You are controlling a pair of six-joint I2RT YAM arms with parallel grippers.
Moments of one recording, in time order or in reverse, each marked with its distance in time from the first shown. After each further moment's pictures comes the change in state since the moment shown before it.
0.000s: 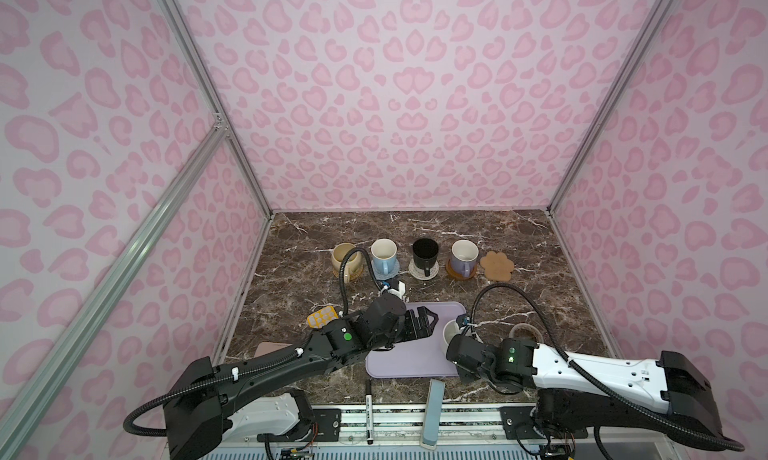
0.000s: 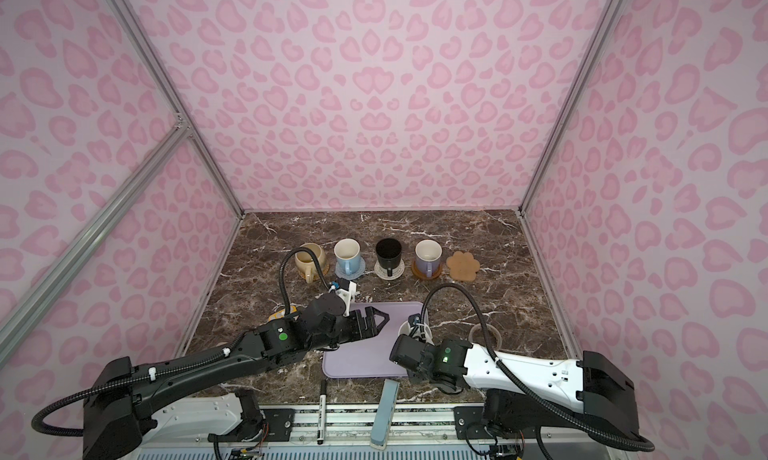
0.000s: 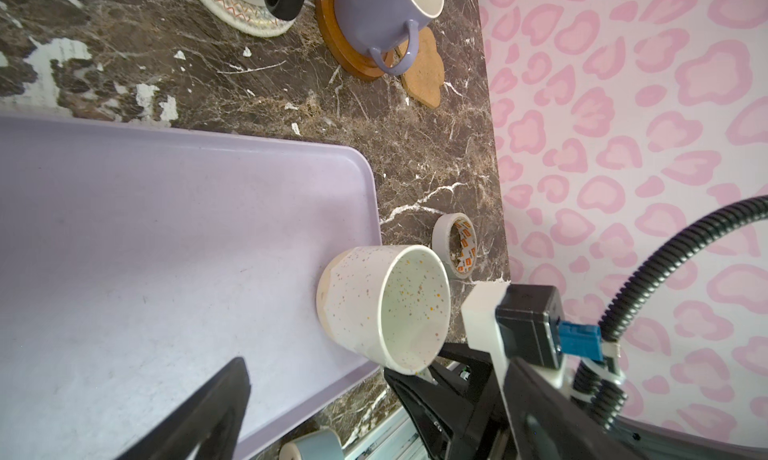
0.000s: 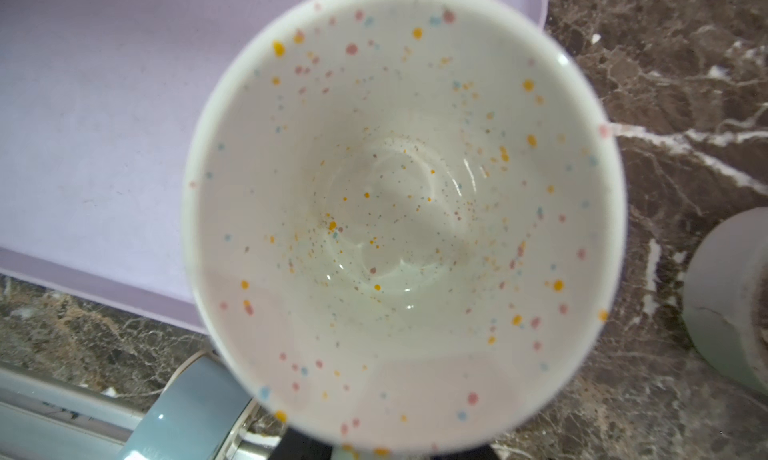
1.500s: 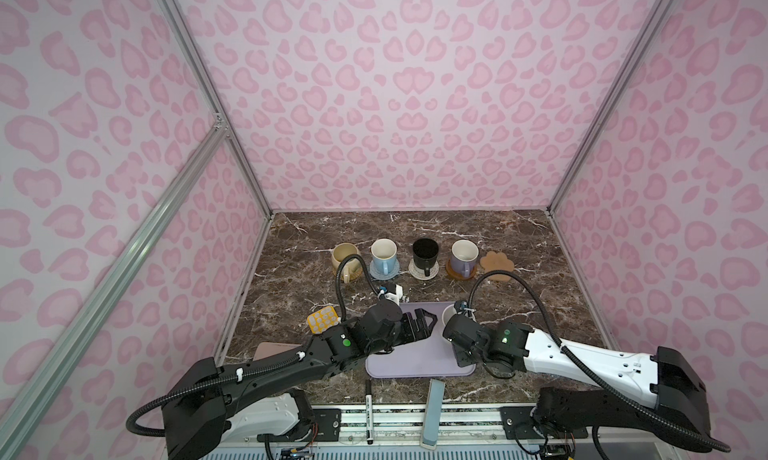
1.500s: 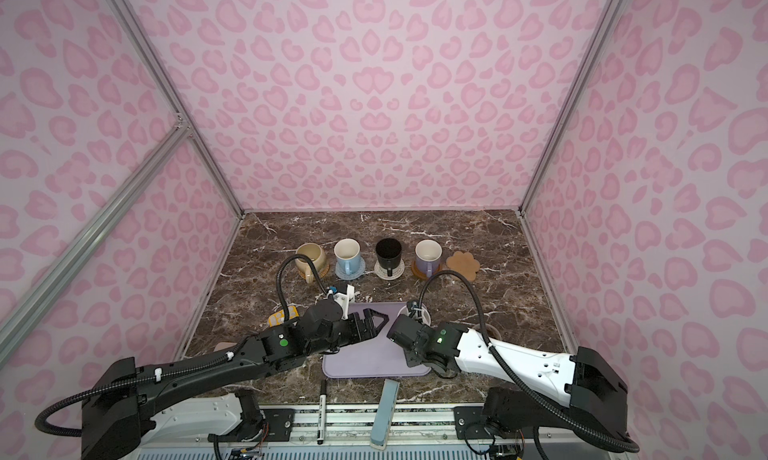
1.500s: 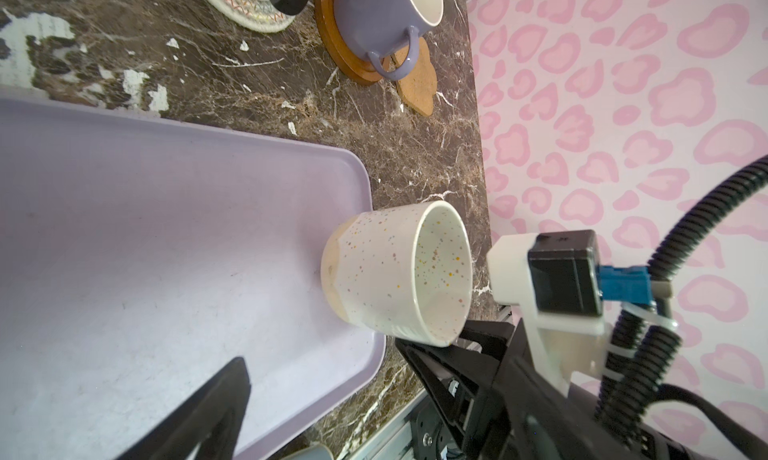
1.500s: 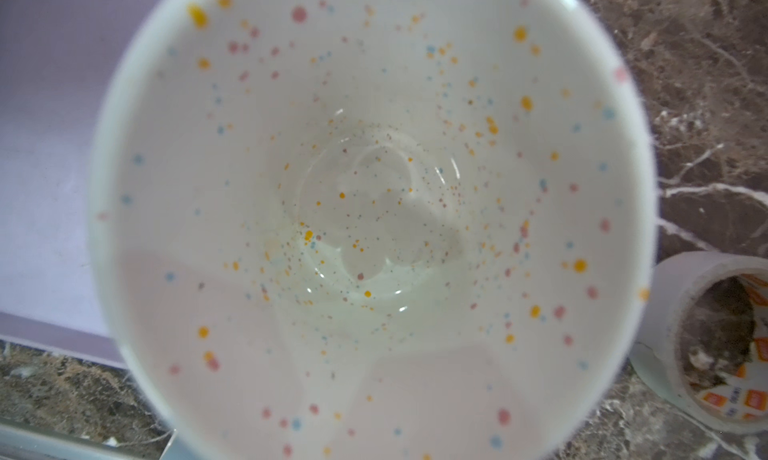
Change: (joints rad) left arm 0.000 -0.022 -0.088 0.141 -0.019 -0.045; right arm -0.127 0.061 0.113 -0.034 -0.002 -0.113
